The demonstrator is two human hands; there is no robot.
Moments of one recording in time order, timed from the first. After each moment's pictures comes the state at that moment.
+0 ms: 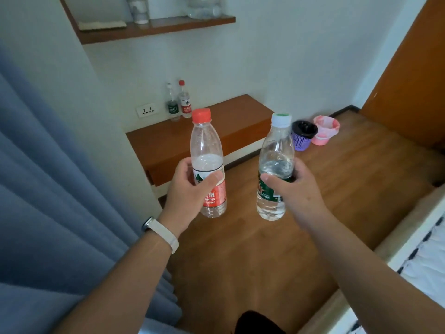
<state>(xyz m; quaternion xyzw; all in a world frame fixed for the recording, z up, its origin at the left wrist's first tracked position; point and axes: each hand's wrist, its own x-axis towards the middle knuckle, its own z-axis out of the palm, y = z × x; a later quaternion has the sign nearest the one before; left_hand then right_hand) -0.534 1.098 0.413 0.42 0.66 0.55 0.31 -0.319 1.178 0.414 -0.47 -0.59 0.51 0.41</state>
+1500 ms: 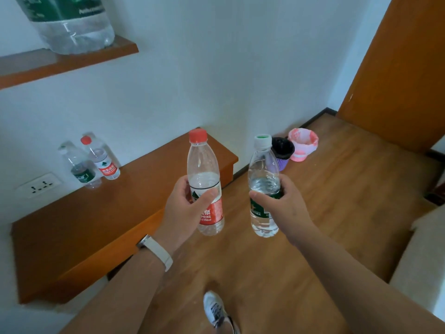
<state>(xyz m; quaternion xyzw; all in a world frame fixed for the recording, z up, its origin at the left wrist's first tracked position) -0.467 1.586 0.397 0.47 0.65 0.48 0.36 -0.257 1.638 0.378 -0.54 -0.55 0.49 0.40</state>
